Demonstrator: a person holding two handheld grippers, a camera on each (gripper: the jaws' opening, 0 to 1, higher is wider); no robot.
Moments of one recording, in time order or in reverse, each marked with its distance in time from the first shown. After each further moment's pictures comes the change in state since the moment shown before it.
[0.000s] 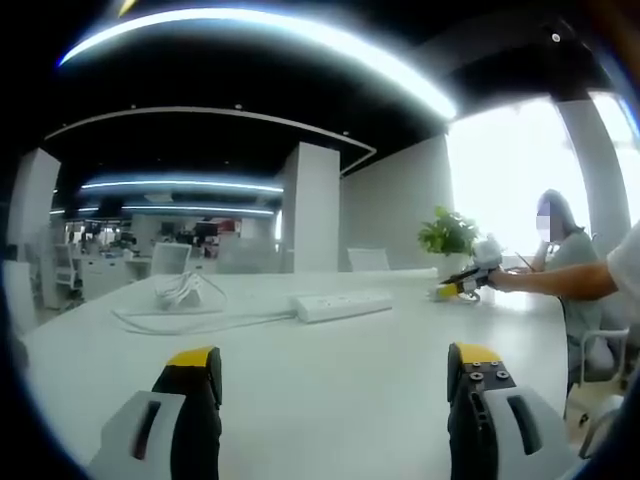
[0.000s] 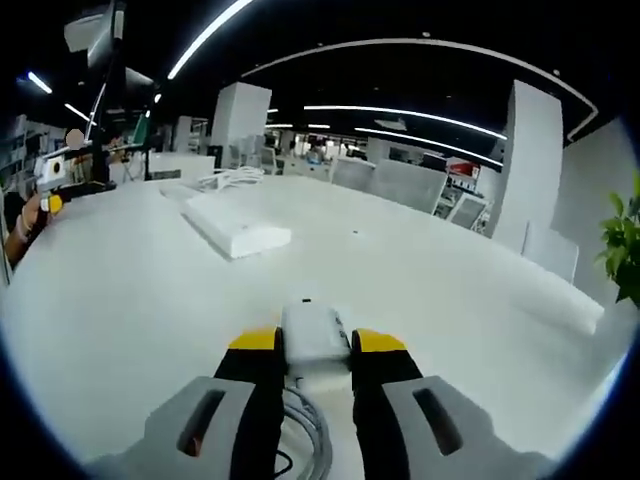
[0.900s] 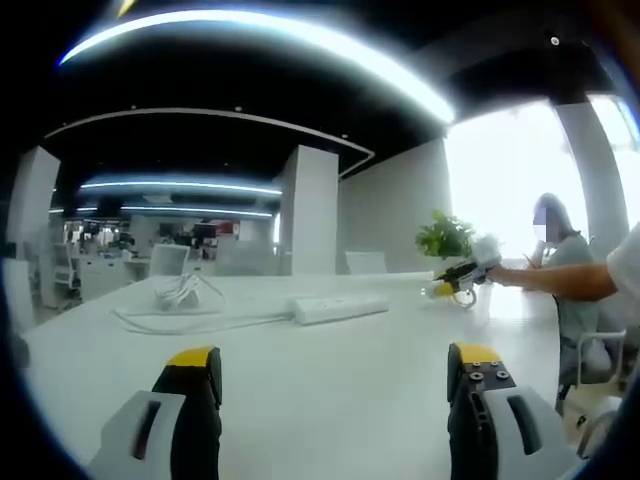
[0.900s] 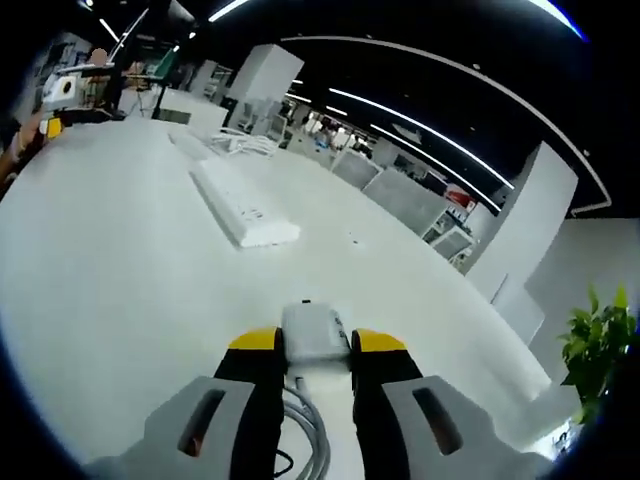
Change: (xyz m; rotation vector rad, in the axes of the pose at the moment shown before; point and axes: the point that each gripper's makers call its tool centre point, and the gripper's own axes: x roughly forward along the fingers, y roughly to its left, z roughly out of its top) left arm -0.009 -0.005 0.003 -0.006 -0.013 -0.012; right arm -0.006 0.017 0.022 -0.282 0.082 -0.093
